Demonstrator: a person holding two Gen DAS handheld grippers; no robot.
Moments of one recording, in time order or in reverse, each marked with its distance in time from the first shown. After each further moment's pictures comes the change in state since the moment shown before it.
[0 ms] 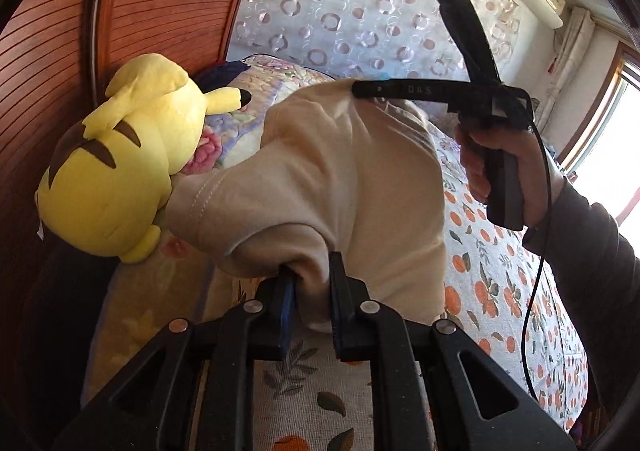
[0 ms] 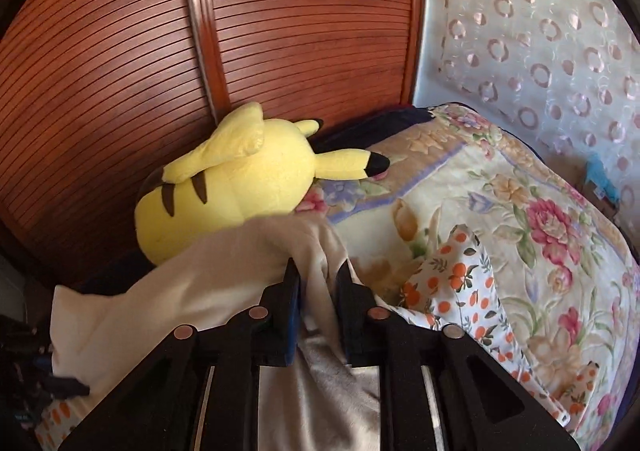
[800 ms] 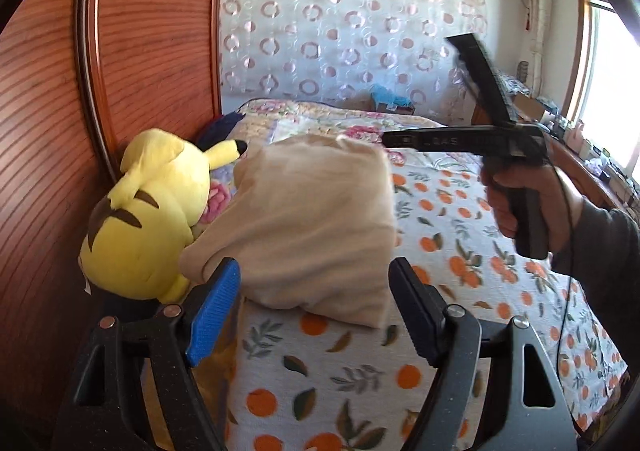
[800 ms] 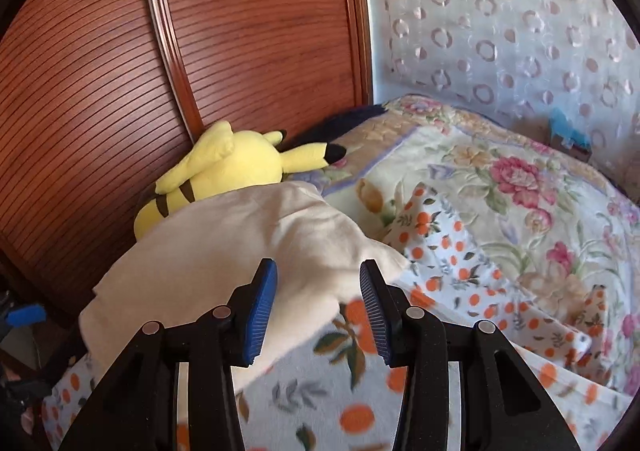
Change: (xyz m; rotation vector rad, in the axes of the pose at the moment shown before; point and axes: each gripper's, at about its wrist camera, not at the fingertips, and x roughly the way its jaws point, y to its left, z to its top) left arm -0.057 -0.060 -0.018 0.253 -0.119 0.125; right arm -0.077 -0.006 -0.081 0.171 -0.096 -0.050
